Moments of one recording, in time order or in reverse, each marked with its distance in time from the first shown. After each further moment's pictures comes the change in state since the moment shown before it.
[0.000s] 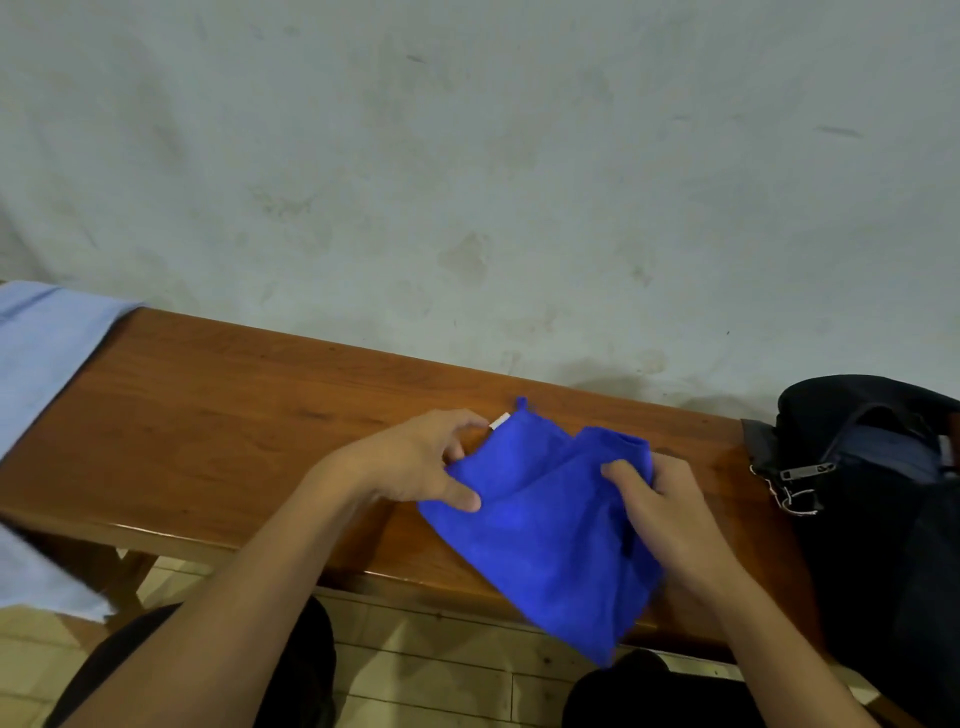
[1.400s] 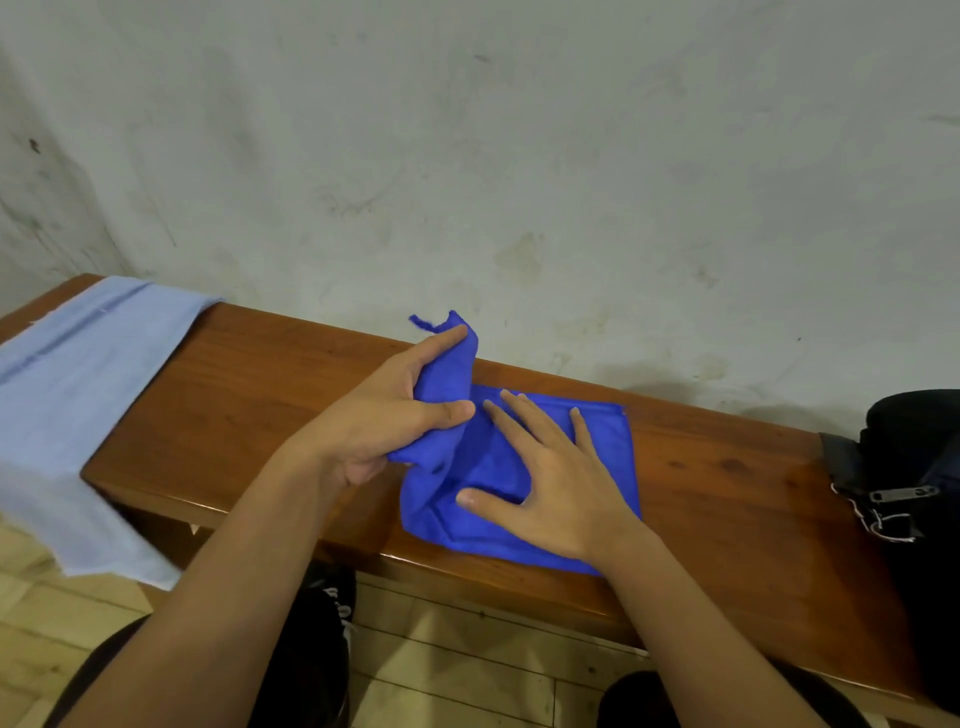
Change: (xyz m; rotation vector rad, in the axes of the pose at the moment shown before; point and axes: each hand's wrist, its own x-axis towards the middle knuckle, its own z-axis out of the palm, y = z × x) left_hand -0.052 -0.011 -0.039 -0.700 0.364 0.131; right_hand 0.027 -0.012 0.112 -0.787 -0.331 -0.558
